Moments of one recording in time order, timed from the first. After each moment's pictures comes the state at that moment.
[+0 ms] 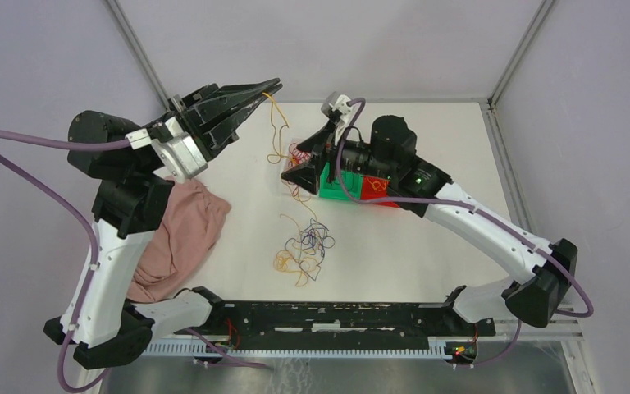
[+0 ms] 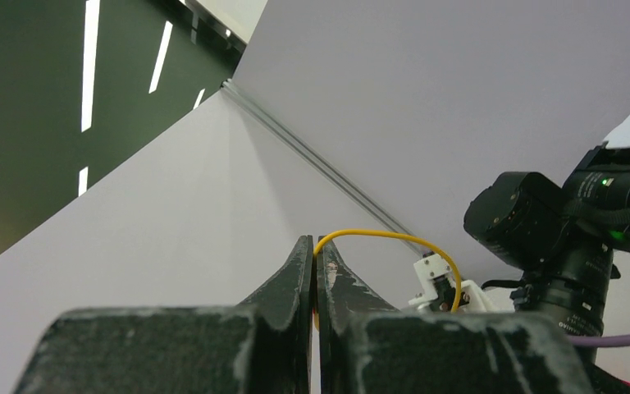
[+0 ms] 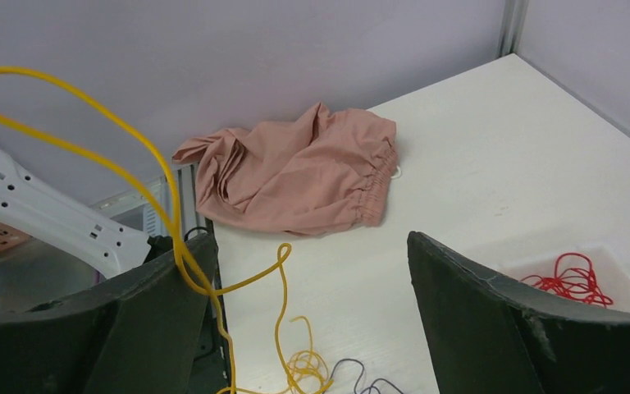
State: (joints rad) left arm -0.55 1.12 1.75 -0.02 0.79 0.55; right arm 0.82 1.36 1.36 -0.03 -0.45 0.19
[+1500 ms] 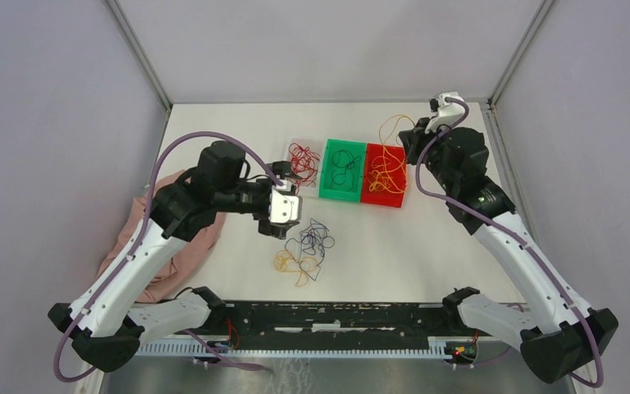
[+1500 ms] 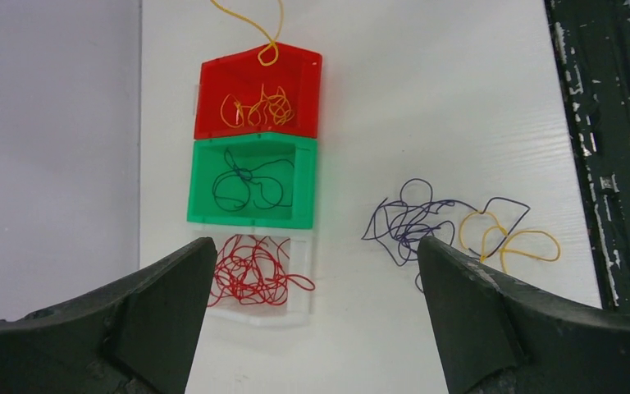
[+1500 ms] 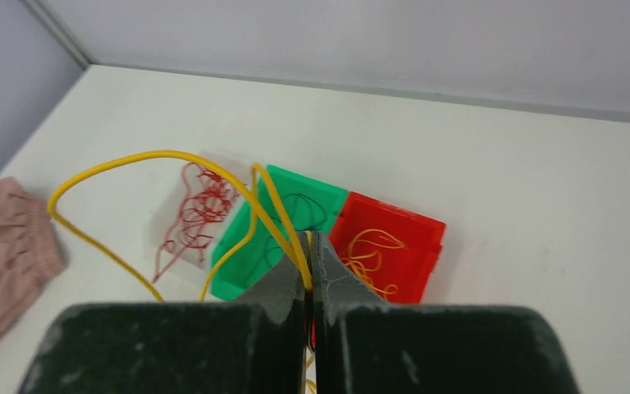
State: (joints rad) left arm -0.68 1.04 1.32 -0.87 0.60 0.98; right arm 0.41 1.04 1.09 -0.16 0.06 0.21
